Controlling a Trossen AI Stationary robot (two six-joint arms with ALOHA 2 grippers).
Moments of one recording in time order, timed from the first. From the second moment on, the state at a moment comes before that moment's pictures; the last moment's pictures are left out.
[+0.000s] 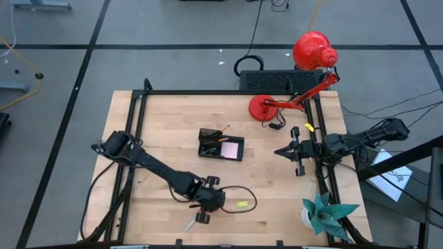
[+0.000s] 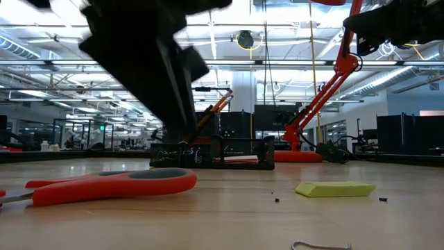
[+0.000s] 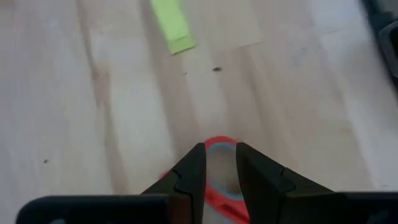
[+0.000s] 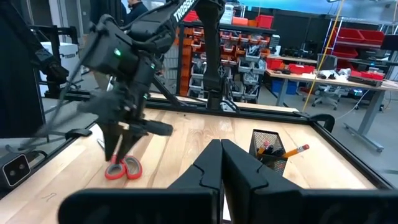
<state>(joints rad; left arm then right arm) -0.45 1.95 1.33 -0.42 -0.01 -0.21 0.29 0.41 0.20 0.19 0.24 -0.07</state>
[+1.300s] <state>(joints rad) -0.40 2.05 1.38 -0.39 0.01 -0.03 0.29 0.43 0.20 0.19 0.24 -0.08</state>
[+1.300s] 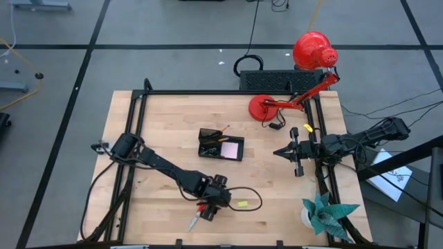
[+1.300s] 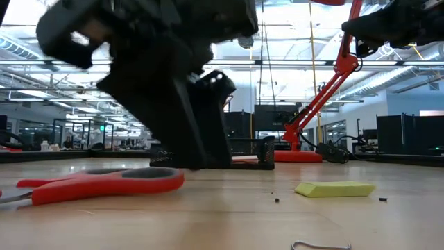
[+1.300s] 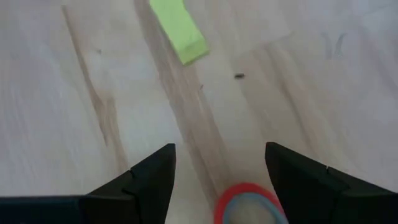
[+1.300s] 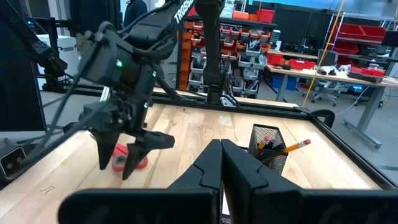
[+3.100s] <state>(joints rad) -0.46 1.97 1.35 -0.42 -0.34 0.16 0.29 0.44 0.20 0.19 0.24 -0.08</state>
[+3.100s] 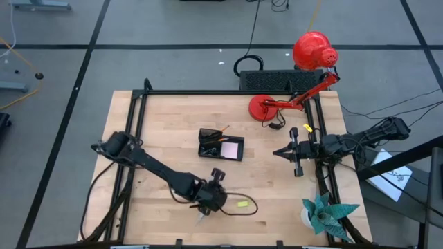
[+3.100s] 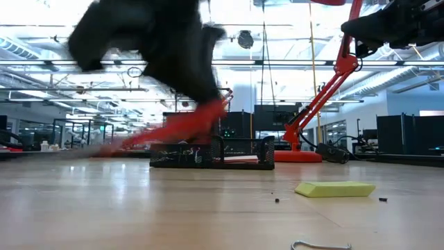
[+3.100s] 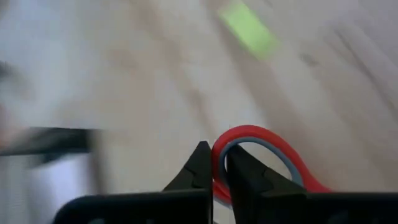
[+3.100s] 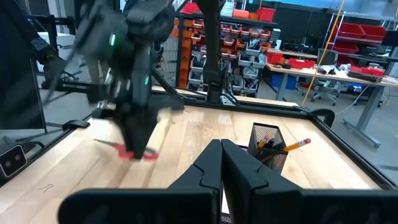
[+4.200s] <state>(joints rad) -0.19 1.67 1.32 -0.34 -1.50 0.49 0.29 0.44 0.20 0.19 0.24 -0.08</state>
